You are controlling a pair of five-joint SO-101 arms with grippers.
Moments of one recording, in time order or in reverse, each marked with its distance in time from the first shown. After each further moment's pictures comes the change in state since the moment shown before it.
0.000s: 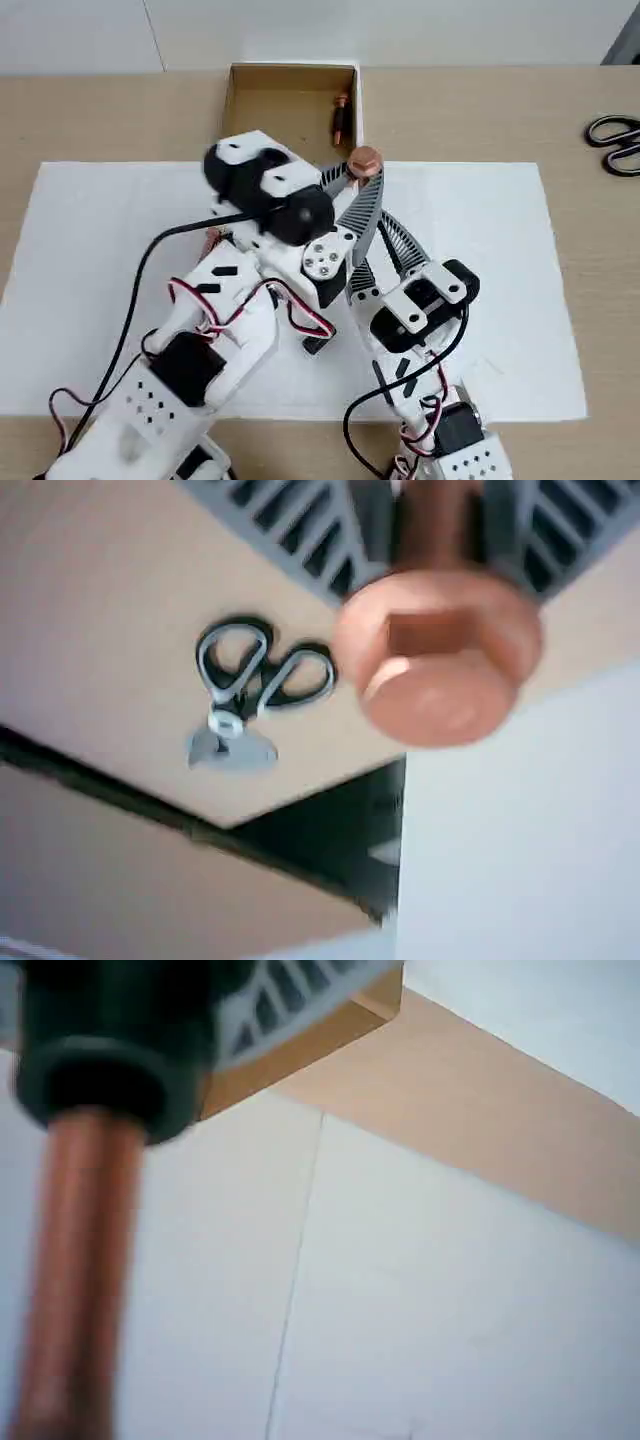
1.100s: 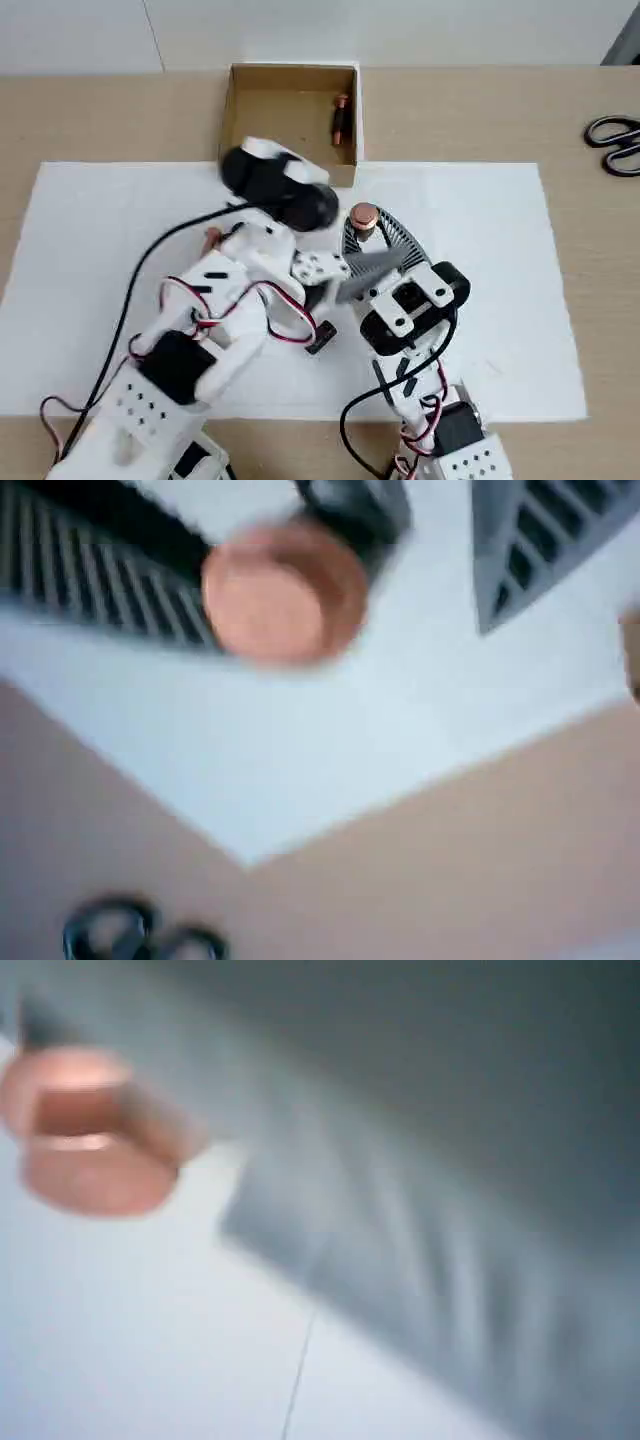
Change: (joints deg) left arm -4.9 -1.1 -1.7 19.5 -0.9; right arm 0.0 0.1 0.0 0.0 4.8
